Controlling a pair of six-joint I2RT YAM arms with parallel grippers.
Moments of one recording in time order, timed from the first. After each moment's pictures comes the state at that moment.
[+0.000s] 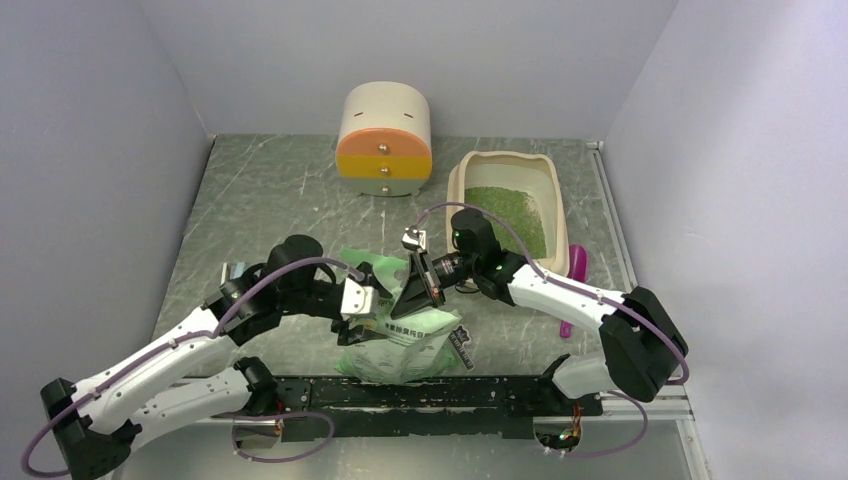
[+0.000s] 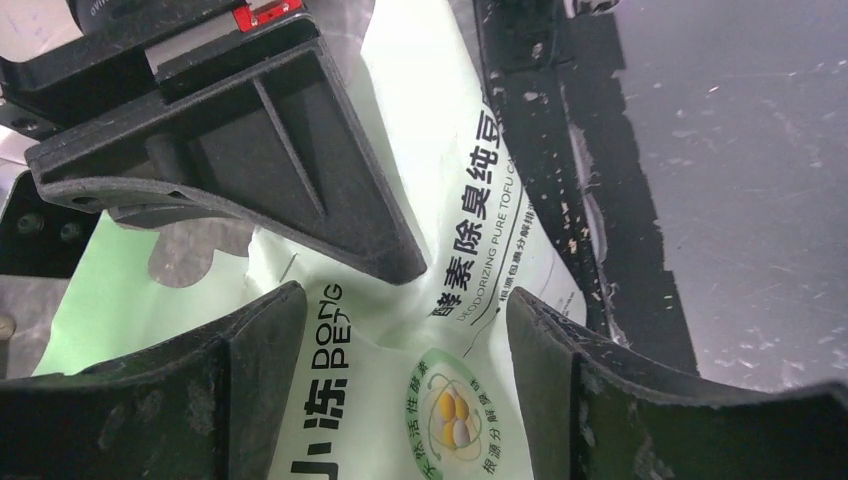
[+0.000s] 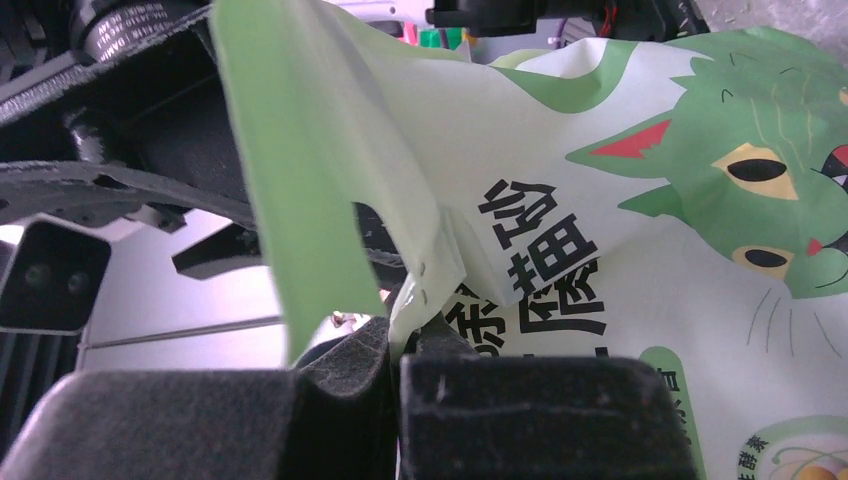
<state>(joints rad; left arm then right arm) -0.85 0.83 0.79 -0.46 0.69 0.48 0.75 1.37 0.77 0.20 -1.15 1.14</state>
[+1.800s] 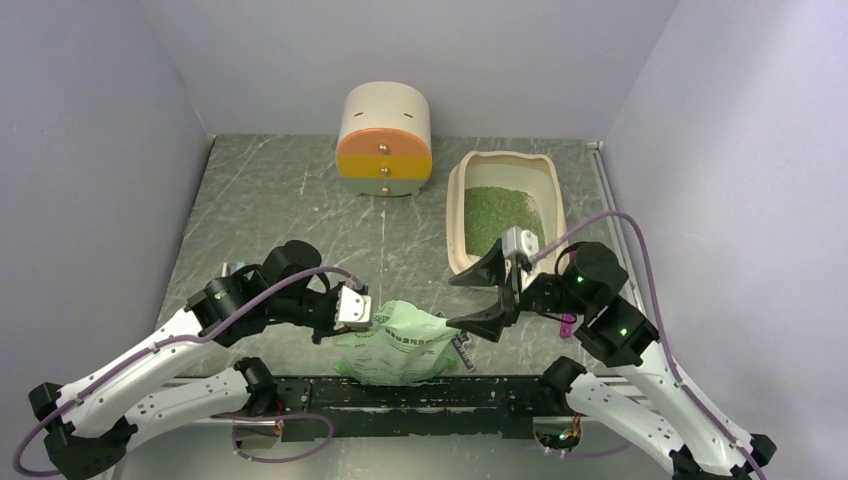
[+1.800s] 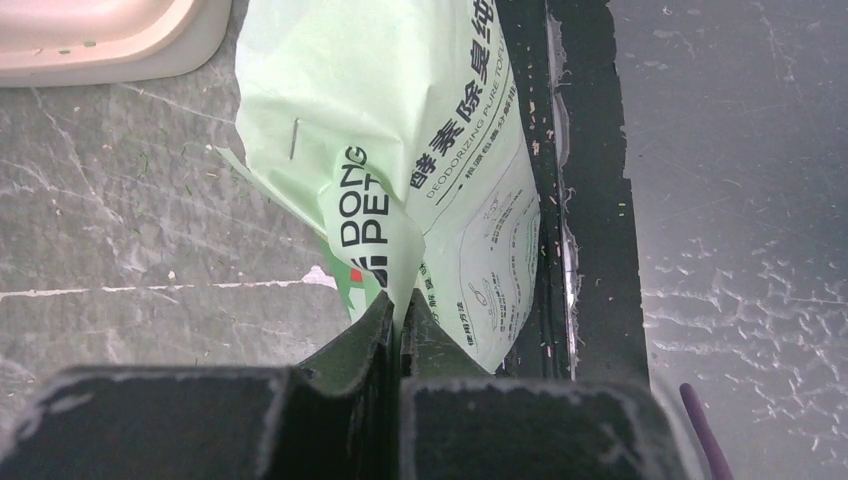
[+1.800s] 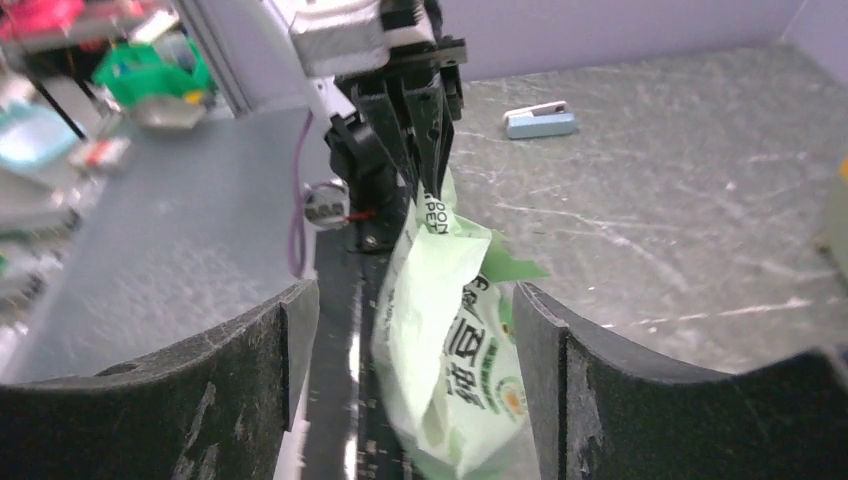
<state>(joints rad) -0.91 0.80 0.89 -0.79 0.53 0.50 0.72 0.62 0.86 -0.26 -0.74 0.15</state>
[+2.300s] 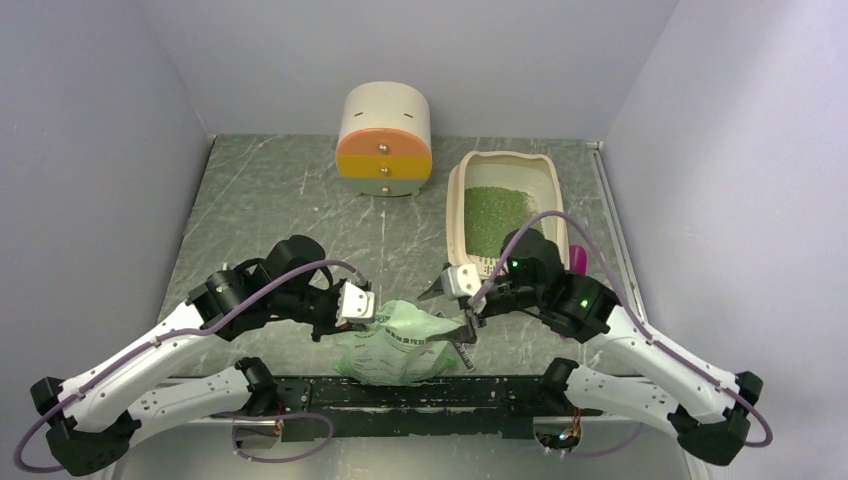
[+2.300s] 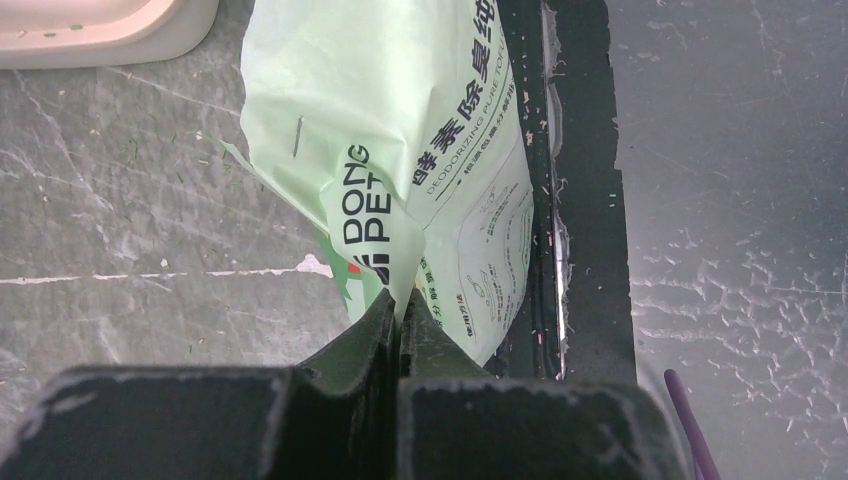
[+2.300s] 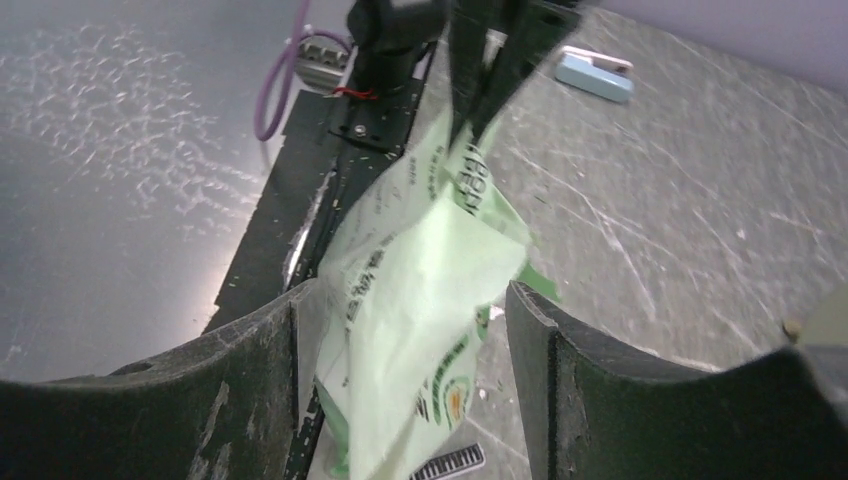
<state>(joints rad) -0.91 0.85 0.96 -0.86 0.52 0.50 0.90 0.84 0.94 -0.46 -0.78 -0.49</state>
